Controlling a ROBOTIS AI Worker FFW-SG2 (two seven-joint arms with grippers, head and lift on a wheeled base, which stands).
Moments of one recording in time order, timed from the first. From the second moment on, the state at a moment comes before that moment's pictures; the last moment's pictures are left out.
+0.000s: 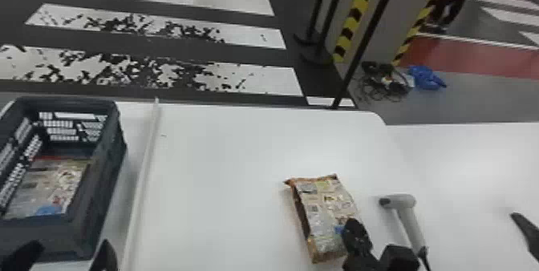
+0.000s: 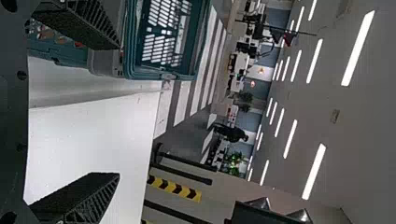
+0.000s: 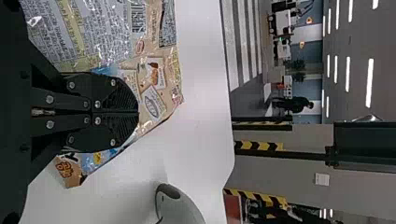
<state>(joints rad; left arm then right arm) 0.81 0.12 -0.04 -2.05 0.28 -0.19 -0.17 0.52 0.00 -0.15 -1.64 -0.14 -0.12 -0.09</state>
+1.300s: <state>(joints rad) 0.84 0.13 -0.03 -2.09 0.28 -0.21 -0.18 0.54 -0.08 -0.42 -1.92 -0.15 0.30 0.17</state>
